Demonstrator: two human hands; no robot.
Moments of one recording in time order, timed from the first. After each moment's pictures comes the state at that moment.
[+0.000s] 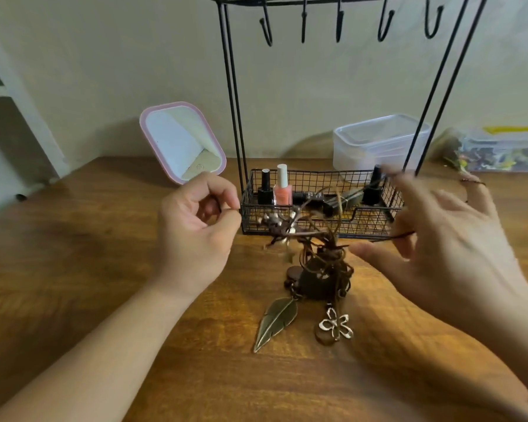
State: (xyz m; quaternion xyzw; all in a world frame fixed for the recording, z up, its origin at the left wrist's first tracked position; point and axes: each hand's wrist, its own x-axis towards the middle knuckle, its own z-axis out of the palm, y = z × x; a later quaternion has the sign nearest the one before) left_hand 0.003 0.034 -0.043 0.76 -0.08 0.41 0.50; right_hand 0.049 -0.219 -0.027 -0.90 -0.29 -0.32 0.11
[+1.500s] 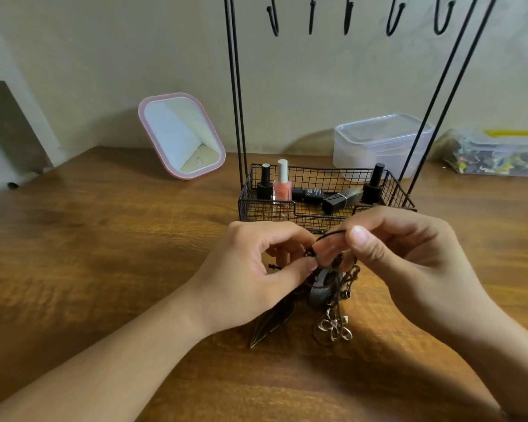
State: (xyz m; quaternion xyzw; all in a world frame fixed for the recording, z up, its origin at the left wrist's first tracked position) left_hand -0.012 0.004 -0.050 0.87 -0.20 0.21 0.41; right_hand 0.041 -0.195 -0.040 -0.66 -0.42 -0.01 0.62
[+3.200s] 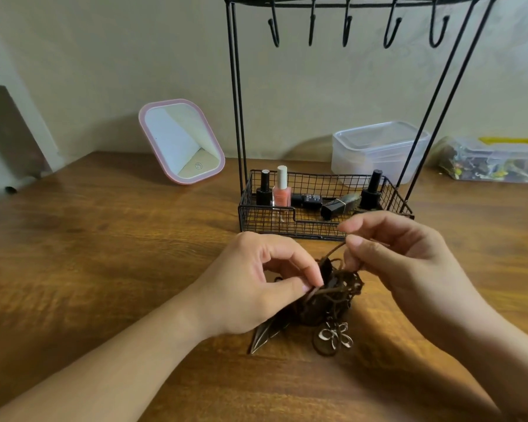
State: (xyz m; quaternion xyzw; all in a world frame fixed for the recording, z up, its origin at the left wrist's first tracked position) left_hand -0.014 0.005 -0.046 0.85 -0.20 0.10 0.48; right_hand 0.049 -0.200 -0.049 -0.67 -0.26 0.05 0.70
